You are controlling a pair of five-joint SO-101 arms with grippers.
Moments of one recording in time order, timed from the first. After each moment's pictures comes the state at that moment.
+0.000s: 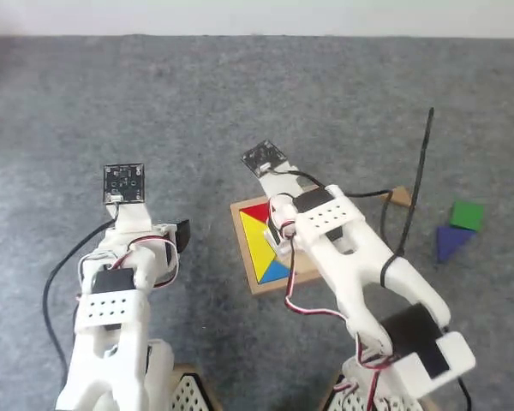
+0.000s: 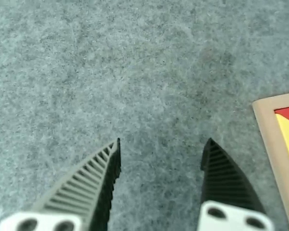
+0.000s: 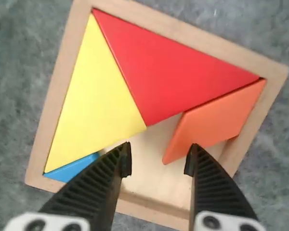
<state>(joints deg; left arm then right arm) -12.1 -49.0 80.0 35.8 2.6 -31.0 -2.5 34.1 55.0 7.8</state>
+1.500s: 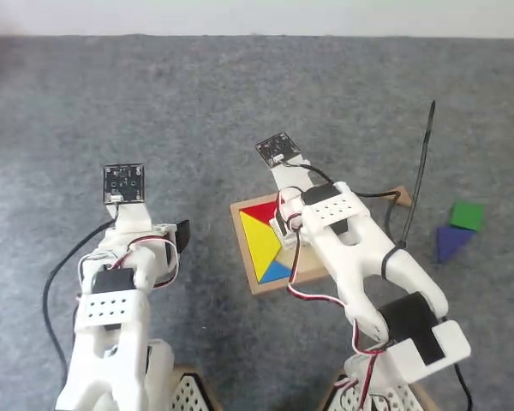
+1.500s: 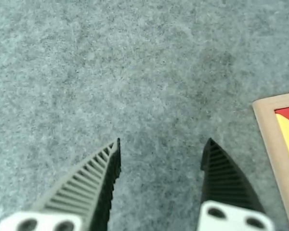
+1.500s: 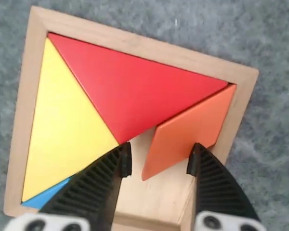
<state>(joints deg) -12.1 -49.0 80.0 35.8 2.6 -27.1 1.8 33.1 51.0 5.5</state>
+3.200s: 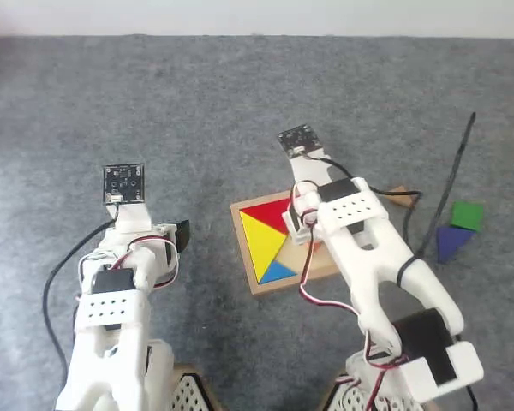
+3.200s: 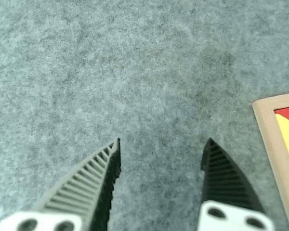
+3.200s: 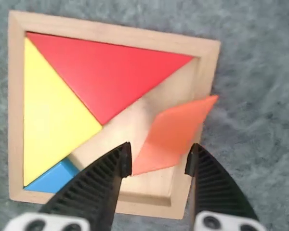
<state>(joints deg) -12.1 -49.0 80.0 35.8 2.6 -23.5 -5.4 33.5 56.6 1.7</state>
